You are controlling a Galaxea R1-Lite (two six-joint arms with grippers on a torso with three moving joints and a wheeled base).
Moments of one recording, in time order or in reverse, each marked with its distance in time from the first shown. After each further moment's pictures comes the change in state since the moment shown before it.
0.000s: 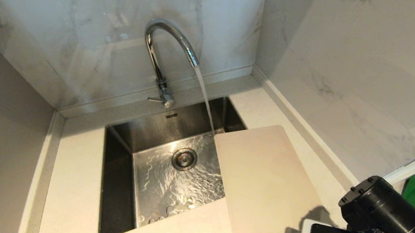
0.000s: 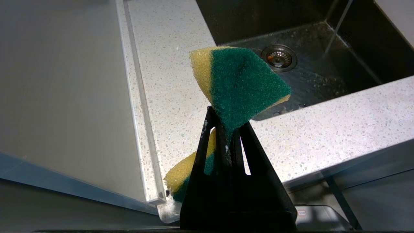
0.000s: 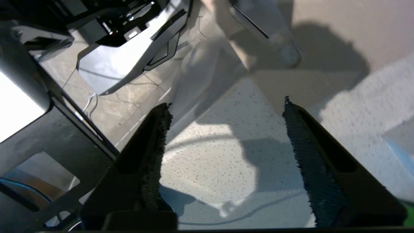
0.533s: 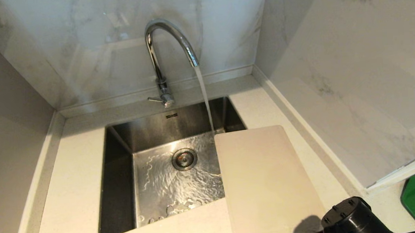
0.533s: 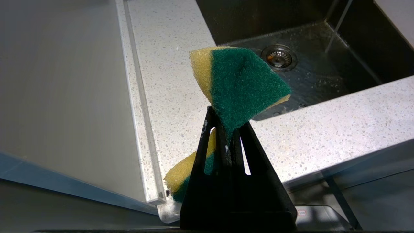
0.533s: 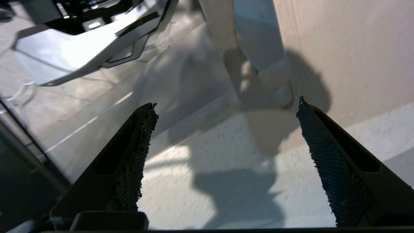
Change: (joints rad) left arm 0.000 0.000 0.000 0.000 0.000 0.000; right arm 0.054 0.098 0.201 -0.389 -0.081 -0.219
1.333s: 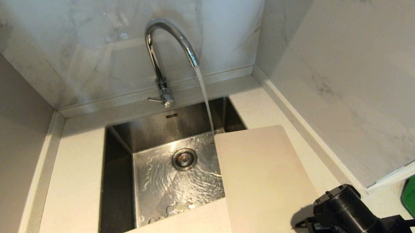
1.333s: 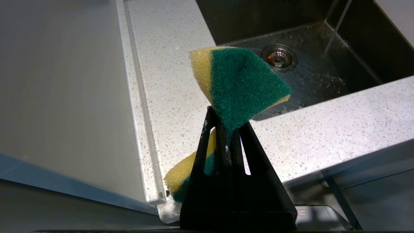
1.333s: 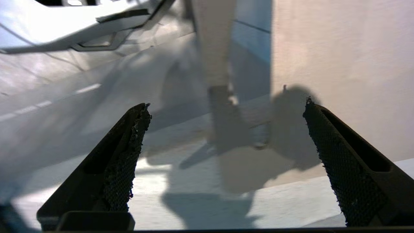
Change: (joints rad) left arm 0.000 0.000 0.000 0.000 0.000 0.001; right arm -0.130 0.114 -0.025 -0.104 0.118 -0.389
